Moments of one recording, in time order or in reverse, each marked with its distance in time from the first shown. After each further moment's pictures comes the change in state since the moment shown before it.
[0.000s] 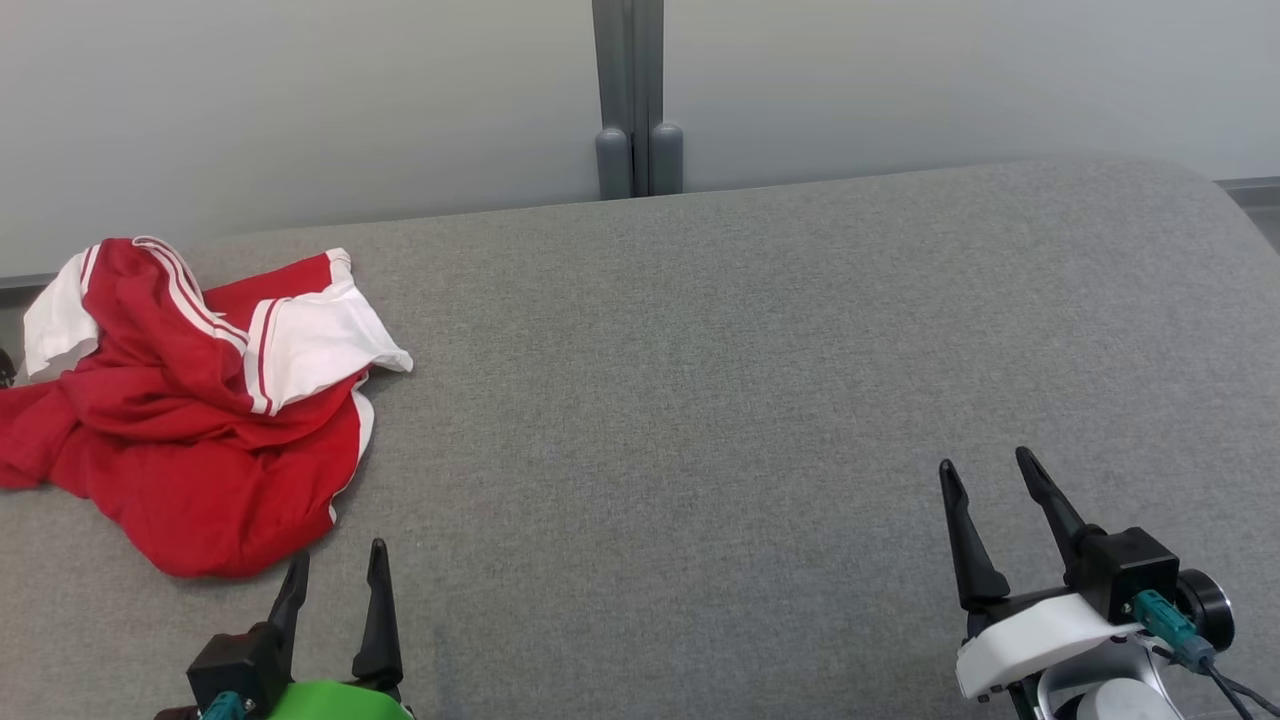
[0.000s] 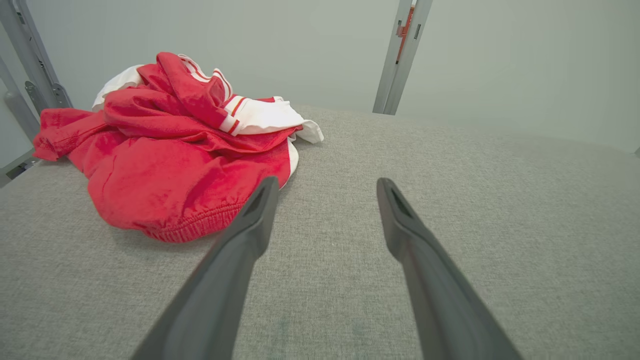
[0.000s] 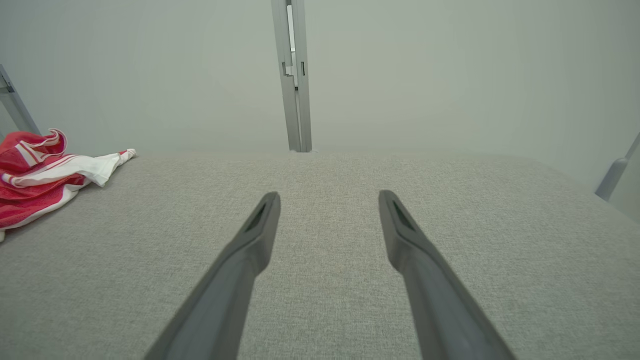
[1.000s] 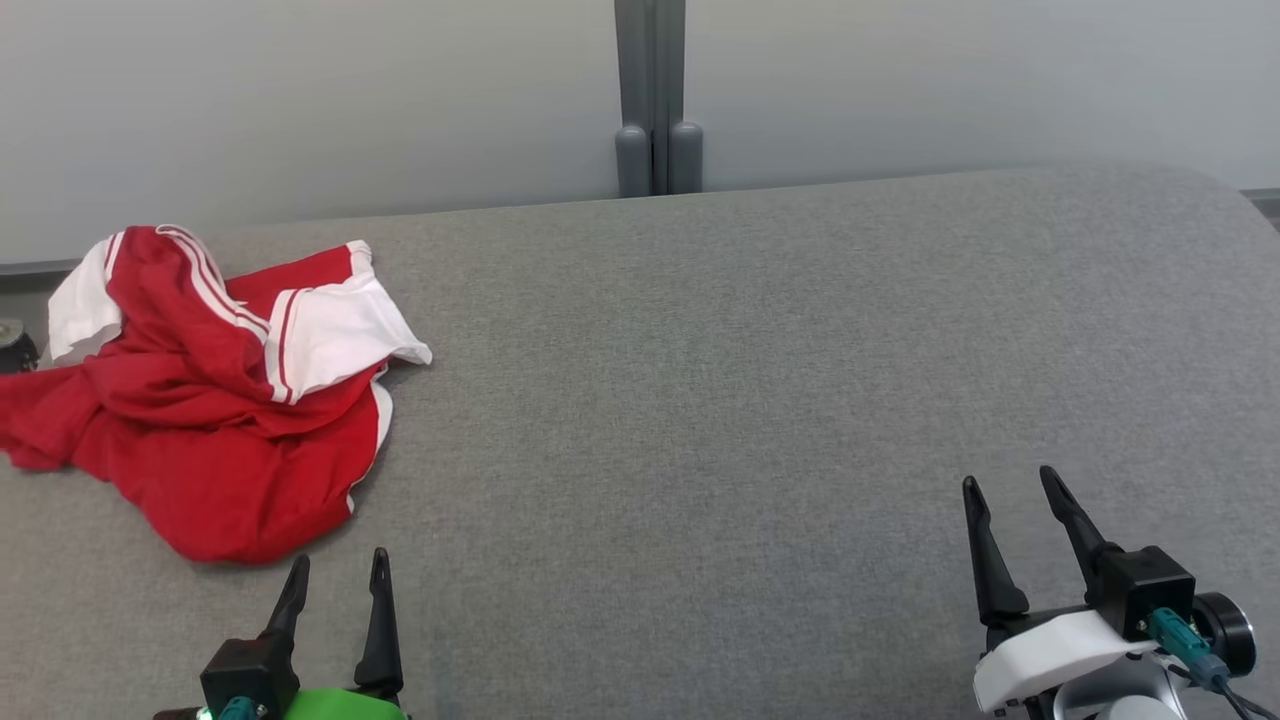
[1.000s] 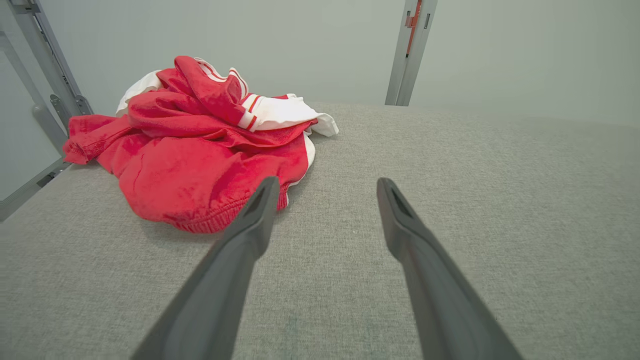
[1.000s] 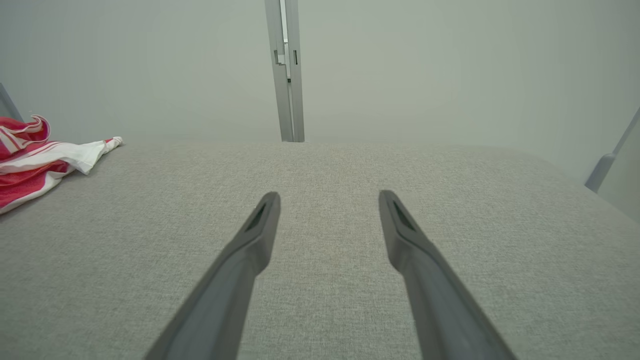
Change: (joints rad) left arm 0.004 0.001 0.008 0.023 0.077 0.007 -0.023; right arm 0.020 0.012 -0.049 0.025 -0.036 0.000 -0.021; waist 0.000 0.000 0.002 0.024
